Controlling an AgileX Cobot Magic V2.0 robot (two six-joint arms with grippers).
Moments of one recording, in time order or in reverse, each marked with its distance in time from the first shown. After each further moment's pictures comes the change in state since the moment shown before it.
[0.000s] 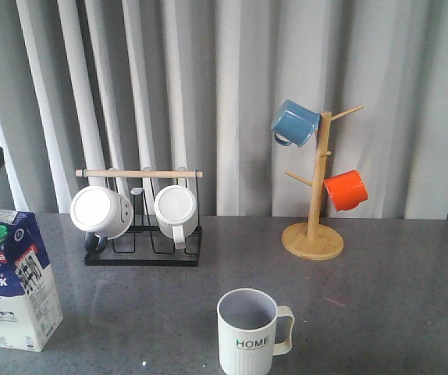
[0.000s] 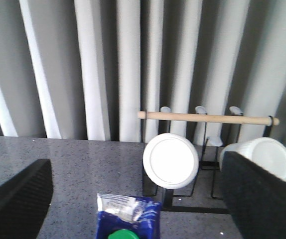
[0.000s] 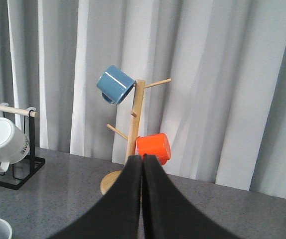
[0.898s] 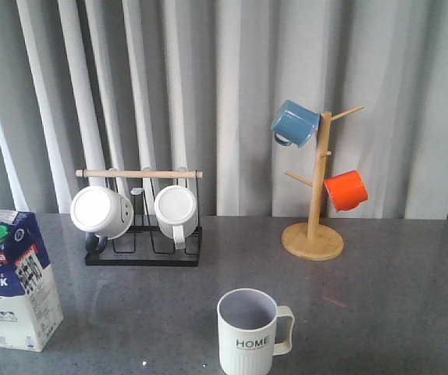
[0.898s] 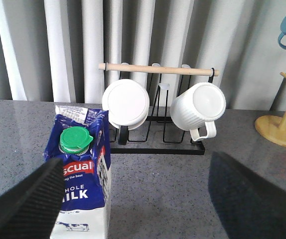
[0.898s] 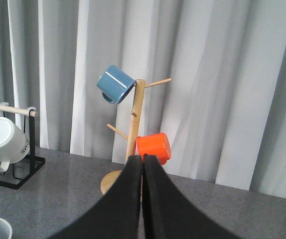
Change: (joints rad) left arm -0.111 -0.346 0.368 -0.053 0.002 -0.003; right arm 0.000 0.000 0.000 0.000 0.000 0.000
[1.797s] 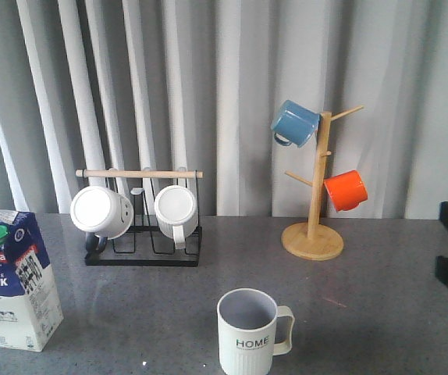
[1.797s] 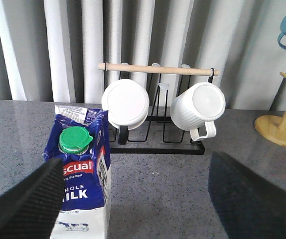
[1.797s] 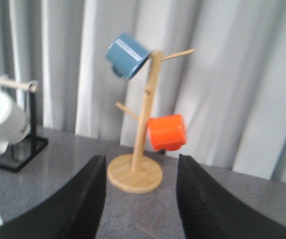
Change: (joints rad) left arm 0.000 0.000 0.000 0.000 0.001 0.000; right arm 0.027 0.211 0.001 0.027 -0.141 -0.033
